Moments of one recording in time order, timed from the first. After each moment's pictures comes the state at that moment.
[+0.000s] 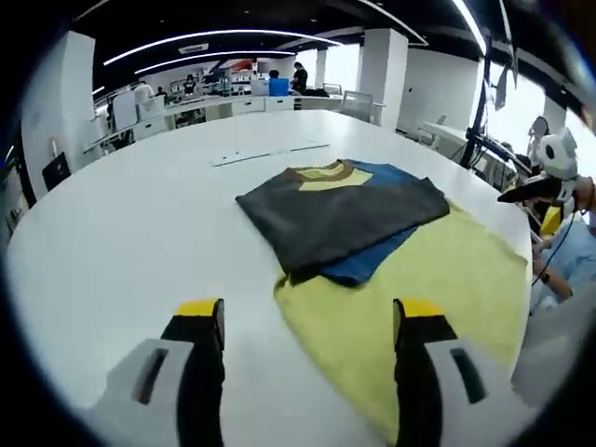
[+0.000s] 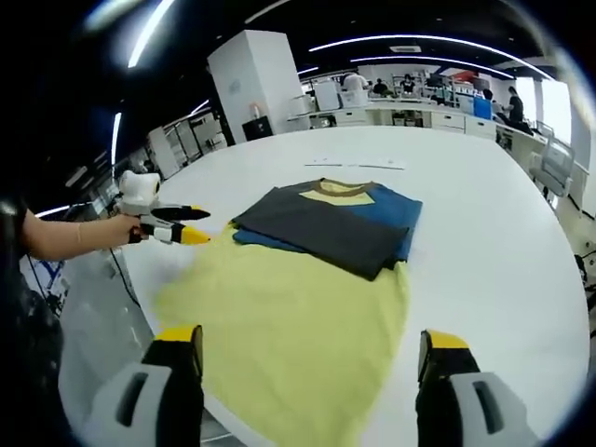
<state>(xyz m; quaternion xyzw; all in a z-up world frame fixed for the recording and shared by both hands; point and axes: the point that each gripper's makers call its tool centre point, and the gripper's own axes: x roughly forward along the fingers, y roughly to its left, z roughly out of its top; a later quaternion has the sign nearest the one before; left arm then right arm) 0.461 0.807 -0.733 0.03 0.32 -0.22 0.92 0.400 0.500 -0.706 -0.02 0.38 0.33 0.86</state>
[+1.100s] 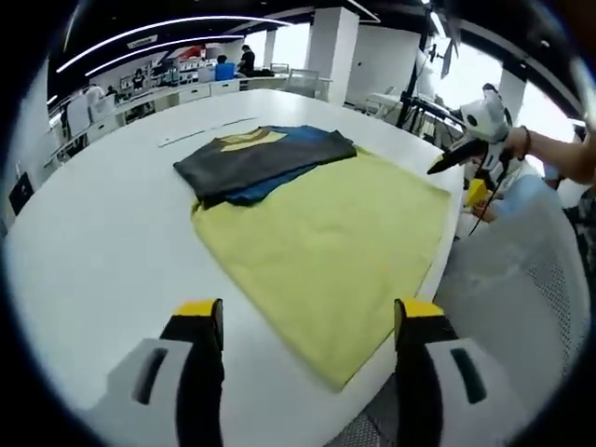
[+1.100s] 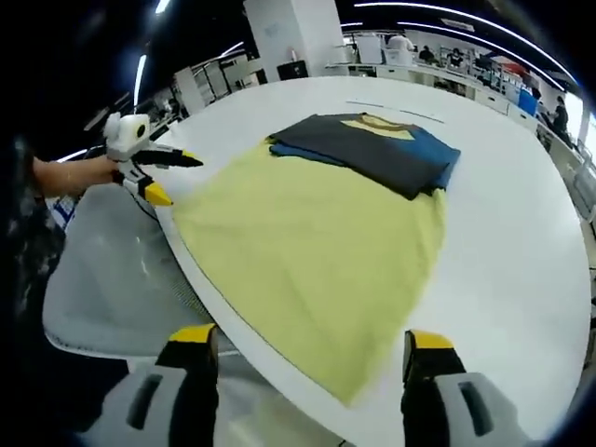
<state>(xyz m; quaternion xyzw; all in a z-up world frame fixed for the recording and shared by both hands) 0.331 0.773 -0.742 0.08 0.36 -0.34 0.86 0.328 0.484 -0.749 -0.11 0.45 0.40 0.79</state>
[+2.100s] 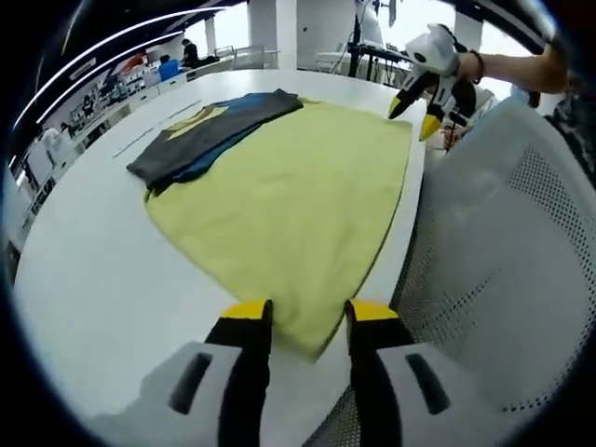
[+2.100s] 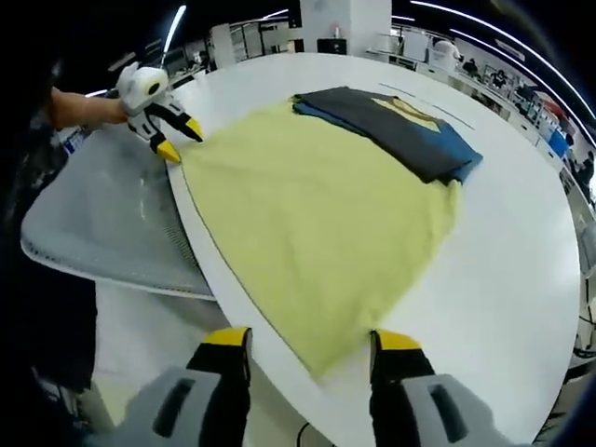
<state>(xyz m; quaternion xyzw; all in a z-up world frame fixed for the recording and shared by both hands) 0.299 0.767 -0.772 0.18 0.38 -0.40 0.81 0.320 0.457 -0.774 -0.22 0.46 0.43 0.75</state>
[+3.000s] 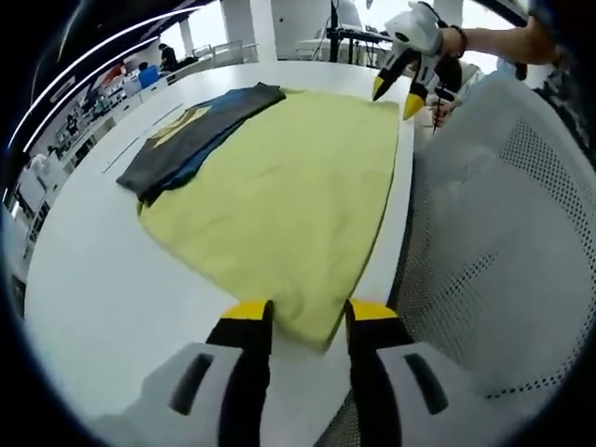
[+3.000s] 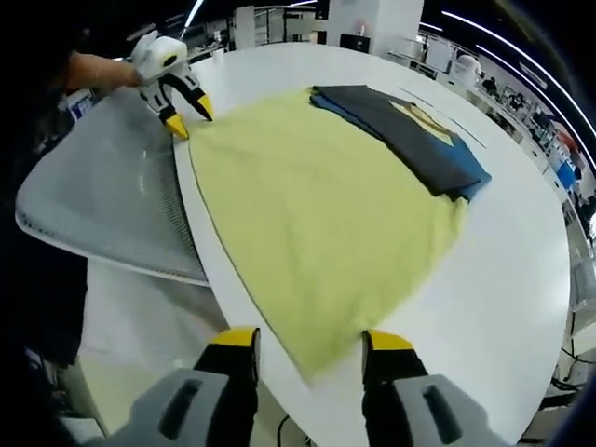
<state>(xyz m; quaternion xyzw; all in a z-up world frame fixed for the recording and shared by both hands) 0.300 0.771 -0.772 0.23 0.39 -0.42 0.78 0.325 0.458 -0.776 -0.28 0.44 0.44 0.73</state>
